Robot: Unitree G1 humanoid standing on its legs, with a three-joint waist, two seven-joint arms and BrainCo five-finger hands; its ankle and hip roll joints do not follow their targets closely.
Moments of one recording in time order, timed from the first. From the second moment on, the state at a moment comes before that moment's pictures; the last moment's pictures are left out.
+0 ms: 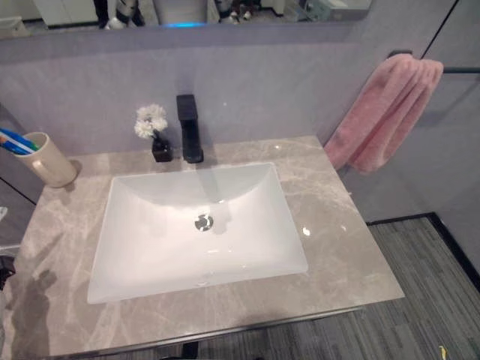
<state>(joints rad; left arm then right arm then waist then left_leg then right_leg) 0.17 0.67 0.44 0.16 -0.48 -0.29 0.30 0.16 -0.30 0.09 1.23 -0.04 -0.03 -0.18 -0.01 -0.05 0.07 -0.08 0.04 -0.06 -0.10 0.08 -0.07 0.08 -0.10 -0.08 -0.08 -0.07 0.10</state>
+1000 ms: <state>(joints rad) -0.31 1.03 0.20 0.62 -0.73 -0.23 0.24 0.12 -0.30 0.14 1.19 0.00 -0.03 -0.17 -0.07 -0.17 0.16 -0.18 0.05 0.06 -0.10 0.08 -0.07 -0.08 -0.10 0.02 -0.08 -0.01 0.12</state>
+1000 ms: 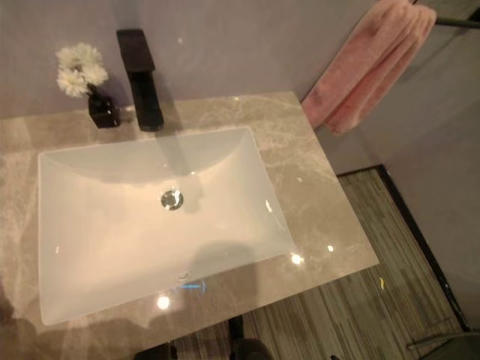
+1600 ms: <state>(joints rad) -0.38 1.06 0.11 0.66 -0.73 -0.22 0.24 0.12 -0.30 0.15 1.19 0.02 -0.03 -0.17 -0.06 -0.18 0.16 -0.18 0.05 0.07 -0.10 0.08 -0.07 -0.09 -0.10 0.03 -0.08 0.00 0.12</state>
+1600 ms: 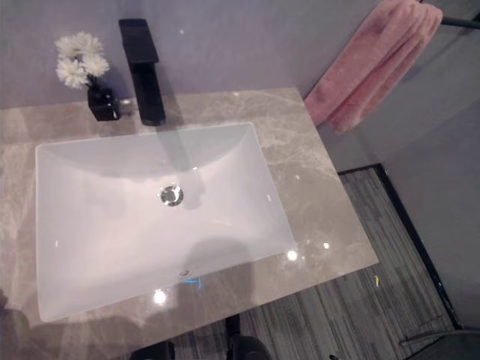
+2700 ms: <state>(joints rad) -0.55 1.09 -0.08 0.73 -0.66 -0.16 0.26 0.12 -0.28 0.19 1.19 0.02 -0.04 -0.16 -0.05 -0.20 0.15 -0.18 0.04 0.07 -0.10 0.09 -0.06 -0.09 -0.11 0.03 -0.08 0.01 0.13</state>
